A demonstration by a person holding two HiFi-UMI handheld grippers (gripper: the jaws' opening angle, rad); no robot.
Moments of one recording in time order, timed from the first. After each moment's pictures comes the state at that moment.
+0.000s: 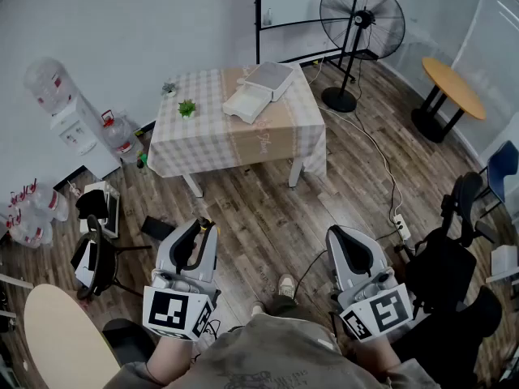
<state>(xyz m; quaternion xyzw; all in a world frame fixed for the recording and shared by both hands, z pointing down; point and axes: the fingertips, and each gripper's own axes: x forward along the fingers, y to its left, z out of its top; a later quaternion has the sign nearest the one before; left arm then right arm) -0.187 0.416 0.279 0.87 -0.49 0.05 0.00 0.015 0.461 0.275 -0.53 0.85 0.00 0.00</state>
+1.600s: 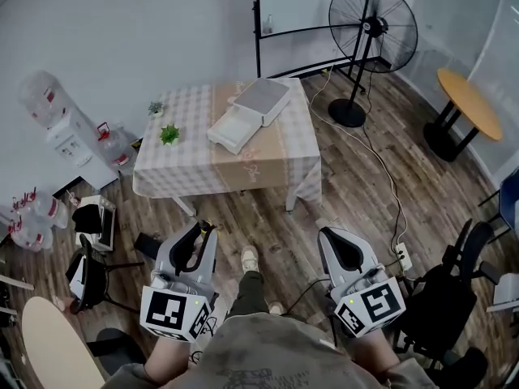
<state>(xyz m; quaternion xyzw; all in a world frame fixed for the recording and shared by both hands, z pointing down) -0.071 0.255 0.285 0.86 -0.51 0.07 0.01 0.126 0.277 0.313 -0.50 0.87 -0.05 -0.02</state>
